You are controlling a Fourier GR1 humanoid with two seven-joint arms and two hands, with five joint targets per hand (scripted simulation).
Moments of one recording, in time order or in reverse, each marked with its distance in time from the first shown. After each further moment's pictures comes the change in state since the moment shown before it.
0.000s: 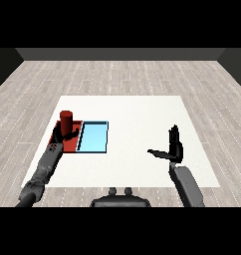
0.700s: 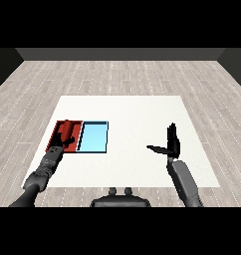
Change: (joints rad) left arm -0.154 -0.024 0.037 0.494 -0.059 0.020 0.116; right arm -0.097 0.037 -0.046 0.165 -0.018 0.042 -0.028
